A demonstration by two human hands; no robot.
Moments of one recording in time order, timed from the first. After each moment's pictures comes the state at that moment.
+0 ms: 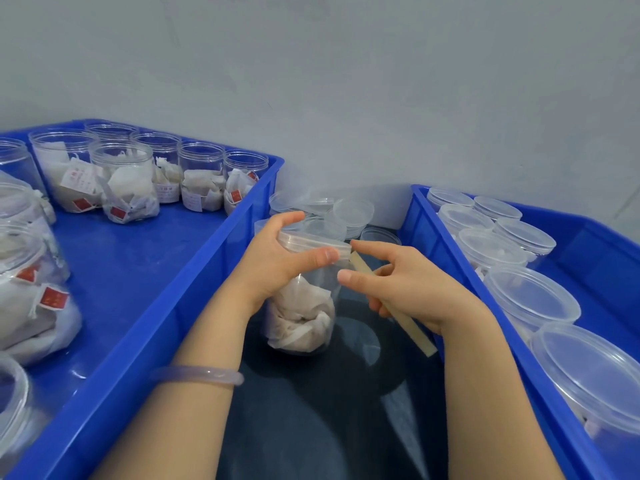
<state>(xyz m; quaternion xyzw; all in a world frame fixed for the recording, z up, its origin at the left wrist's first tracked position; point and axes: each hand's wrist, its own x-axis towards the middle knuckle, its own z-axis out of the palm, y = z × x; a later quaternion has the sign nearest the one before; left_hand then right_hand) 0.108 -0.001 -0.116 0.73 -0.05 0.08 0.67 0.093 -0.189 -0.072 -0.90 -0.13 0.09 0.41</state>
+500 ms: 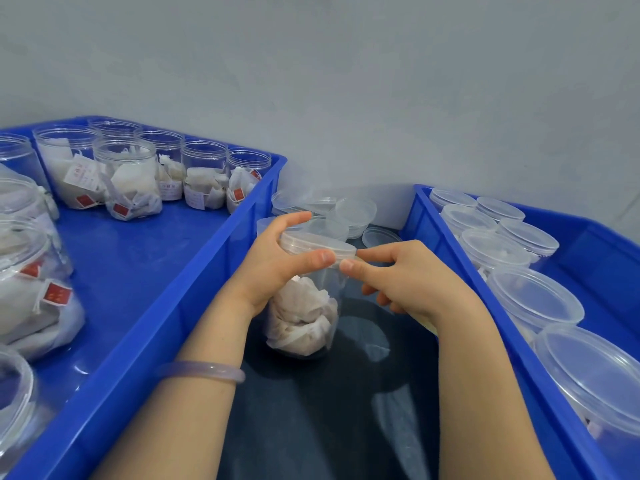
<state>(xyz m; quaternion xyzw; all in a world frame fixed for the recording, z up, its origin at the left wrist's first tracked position) 0.105 0.002 -0.120 0.70 -0.08 0.06 0.71 0.095 -0.183 -0.070 -0.91 -0.08 0.05 0.41</state>
